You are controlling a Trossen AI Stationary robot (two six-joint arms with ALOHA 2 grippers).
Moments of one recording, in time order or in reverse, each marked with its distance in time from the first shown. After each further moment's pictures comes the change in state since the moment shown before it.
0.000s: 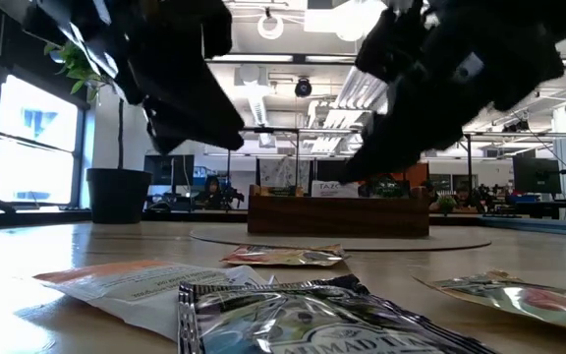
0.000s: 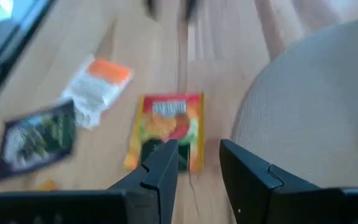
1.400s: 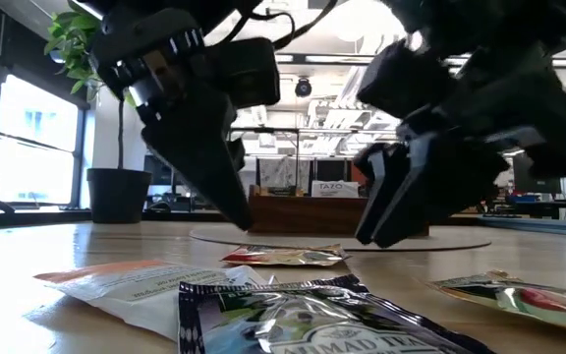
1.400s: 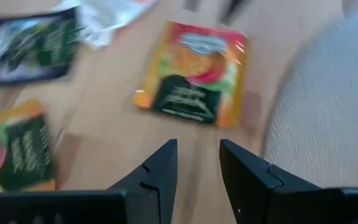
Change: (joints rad) left arm 0.069 0.242 0.225 -0.231 0.235 0.241; right arm 0.011 0.114 0.045 -0.092 -0.090 -0.167
